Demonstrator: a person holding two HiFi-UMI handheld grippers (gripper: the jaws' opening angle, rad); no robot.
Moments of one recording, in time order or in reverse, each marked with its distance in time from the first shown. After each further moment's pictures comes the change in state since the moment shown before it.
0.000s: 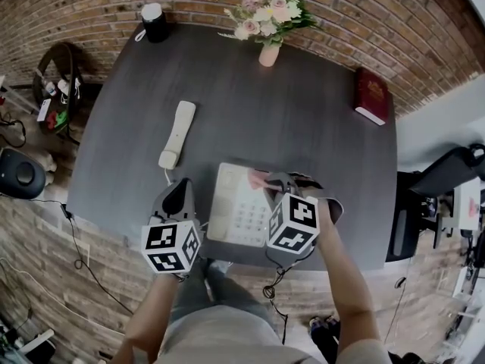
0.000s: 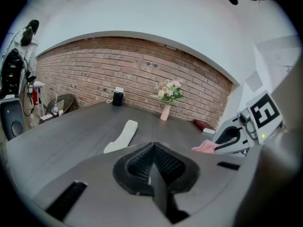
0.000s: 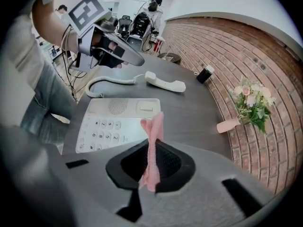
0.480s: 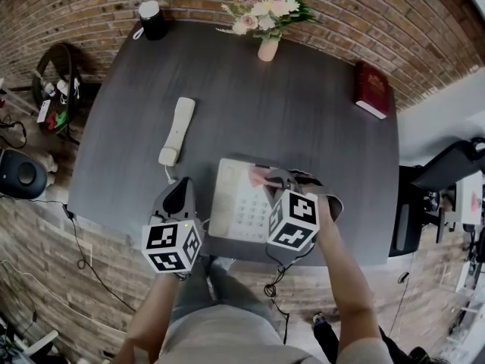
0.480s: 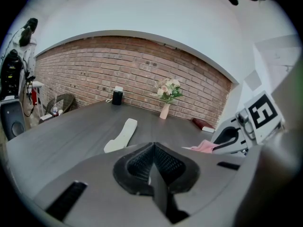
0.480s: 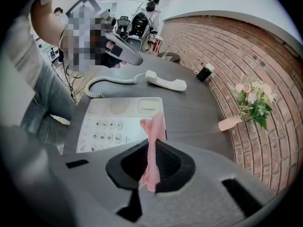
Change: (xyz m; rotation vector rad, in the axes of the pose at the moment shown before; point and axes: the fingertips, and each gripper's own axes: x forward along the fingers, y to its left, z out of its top) left arm -0.003 -0.001 -0.007 0.007 0.010 -0.005; right arm 0.005 0.007 -0.002 0.019 0.000 0.006
